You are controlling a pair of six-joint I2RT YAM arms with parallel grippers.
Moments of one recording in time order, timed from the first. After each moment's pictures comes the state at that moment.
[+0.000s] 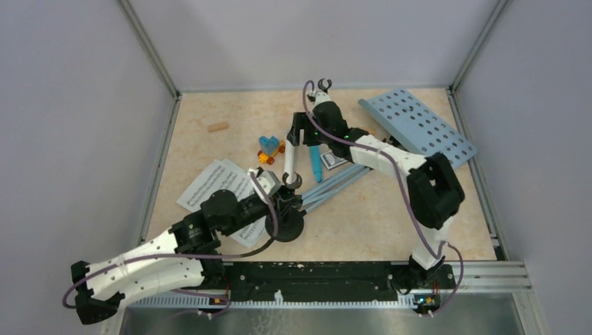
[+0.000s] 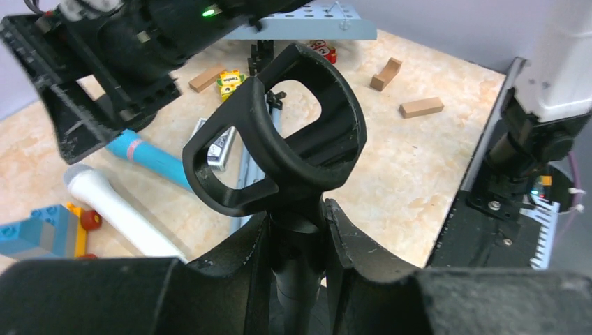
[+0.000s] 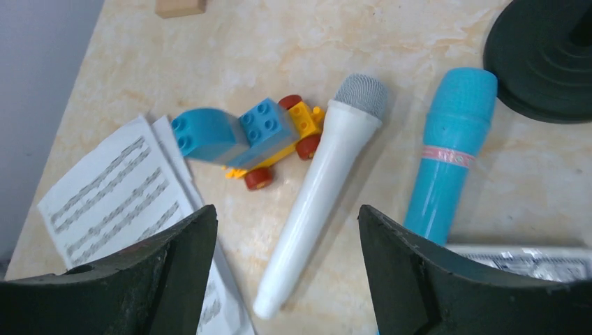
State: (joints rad) left arm -1.09 0.60 0.62 -0.06 -0.10 -0.06; right arm 0.68 1.92 1.46 -0.06 -0.01 0.48
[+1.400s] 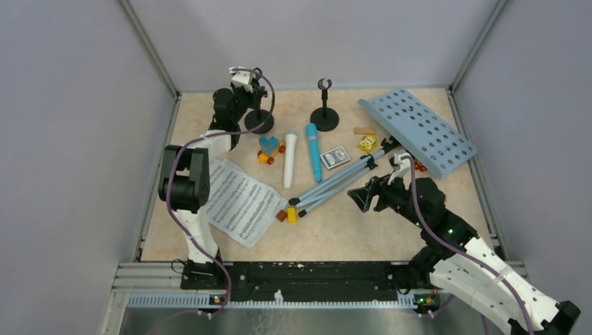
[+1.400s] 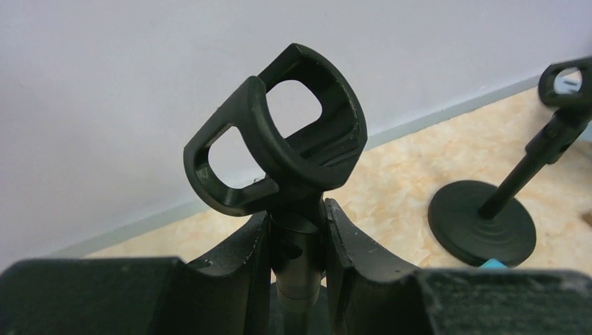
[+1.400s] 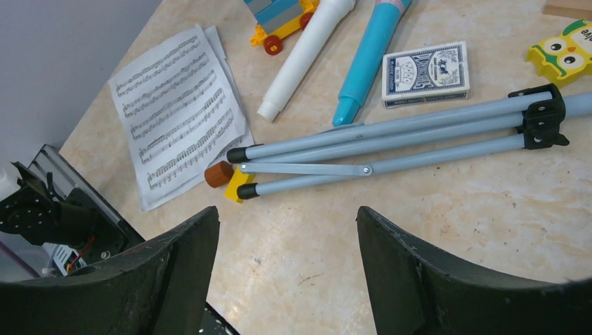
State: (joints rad) left arm -0.14 1.93 1.28 0.74 0.30 0.02; right arm 0.68 0.54 0.55 -0.26 -0.03 0.41
